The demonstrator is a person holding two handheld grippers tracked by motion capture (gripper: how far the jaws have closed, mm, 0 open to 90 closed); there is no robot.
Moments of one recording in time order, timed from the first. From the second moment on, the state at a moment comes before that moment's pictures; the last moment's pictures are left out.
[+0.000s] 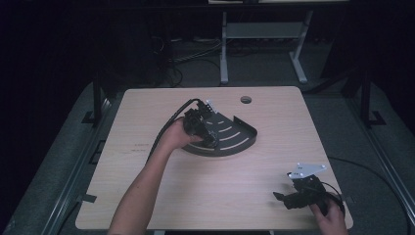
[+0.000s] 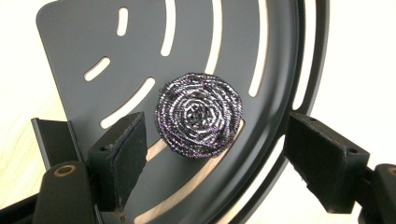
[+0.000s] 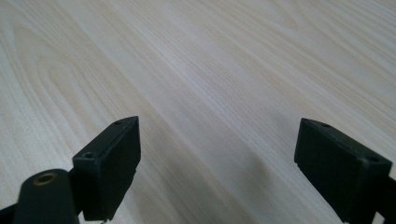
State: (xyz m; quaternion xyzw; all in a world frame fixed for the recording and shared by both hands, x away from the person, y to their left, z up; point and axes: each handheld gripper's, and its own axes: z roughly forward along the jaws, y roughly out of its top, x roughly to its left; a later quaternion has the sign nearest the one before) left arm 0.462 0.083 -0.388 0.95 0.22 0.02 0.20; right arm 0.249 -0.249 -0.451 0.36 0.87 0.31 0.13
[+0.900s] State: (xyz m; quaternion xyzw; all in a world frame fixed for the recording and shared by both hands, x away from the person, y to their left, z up) left arm 0.437 0.094 -0.374 0.95 0.21 0.02 0.21; right arm 0.252 -0.254 -0.451 0.36 0.87 0.31 0.14
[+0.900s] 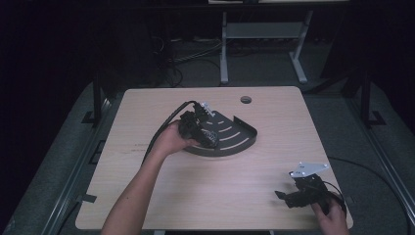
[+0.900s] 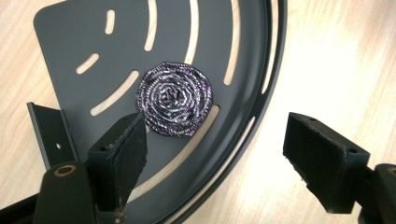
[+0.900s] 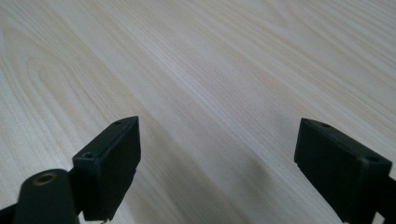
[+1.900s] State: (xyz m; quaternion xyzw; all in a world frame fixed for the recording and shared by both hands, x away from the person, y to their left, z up) left arm 0.403 0.116 -0.373 0.95 0.21 0.02 0.22; right arm 0.254 -0.253 -0.455 0.37 0.87 0.30 0.13
